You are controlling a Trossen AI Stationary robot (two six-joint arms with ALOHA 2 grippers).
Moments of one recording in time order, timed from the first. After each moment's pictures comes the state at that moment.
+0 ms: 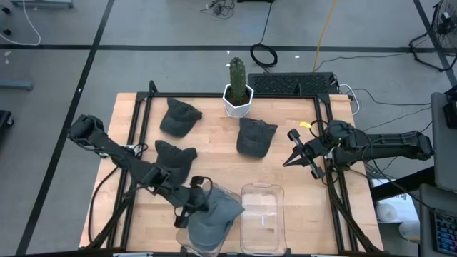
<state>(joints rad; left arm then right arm) -0.56 1.46 1.00 -0.21 -0.07 -0.30 -0.05 0.64 0.48 0.19 -0.58 -0.09</state>
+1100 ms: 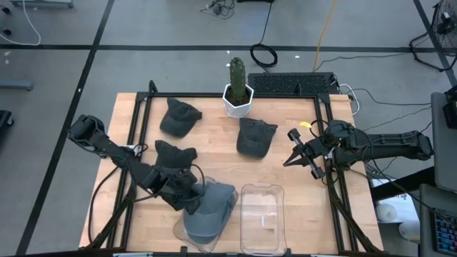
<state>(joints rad) -0.57 1.47 0.93 -0.49 -0.26 -1.30 -0.05 0.64 0.48 0.20 -0.58 -0.09</state>
